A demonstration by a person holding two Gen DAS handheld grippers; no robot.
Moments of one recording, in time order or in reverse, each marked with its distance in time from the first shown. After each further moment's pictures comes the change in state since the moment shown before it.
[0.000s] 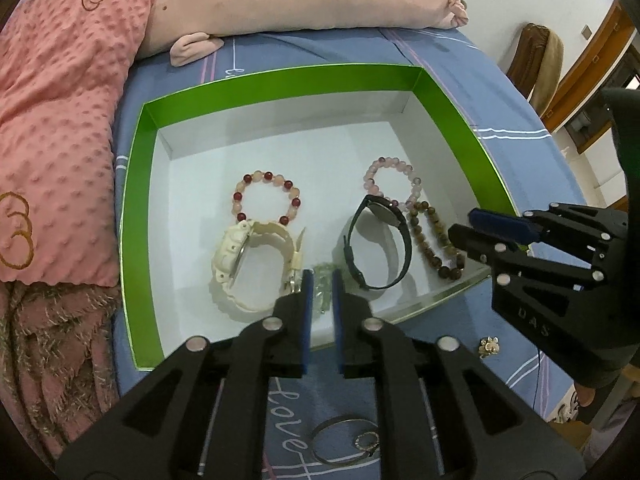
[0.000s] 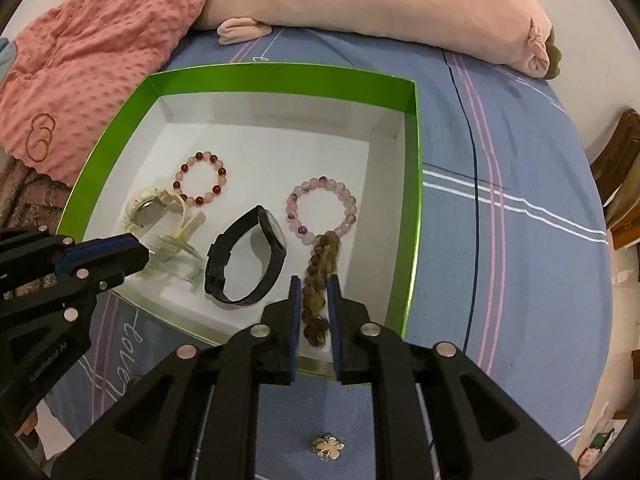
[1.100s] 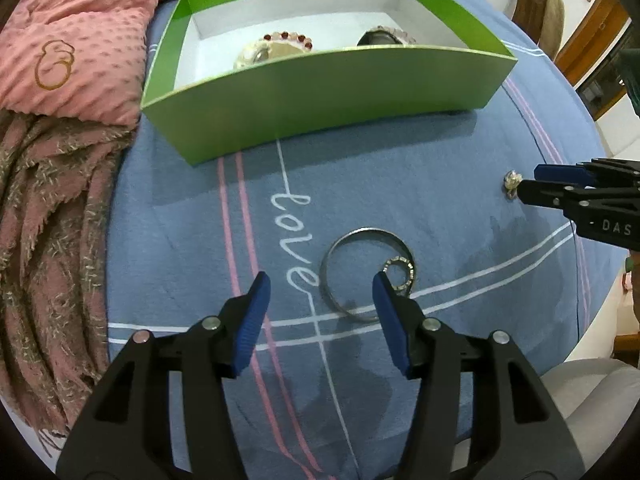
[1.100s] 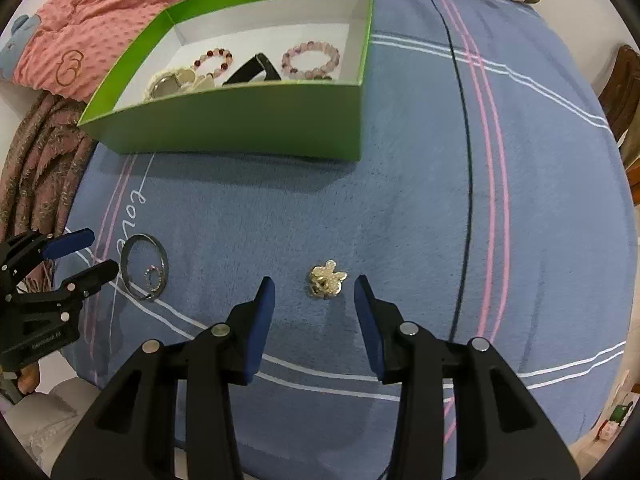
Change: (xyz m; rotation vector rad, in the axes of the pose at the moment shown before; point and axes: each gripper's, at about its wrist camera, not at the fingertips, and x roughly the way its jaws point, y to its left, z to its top) left arm -0.006 -0.010 -0.134 0.030 0.112 0.072; right arm -0.009 -0.017 -0.119 0.071 0.131 0.095
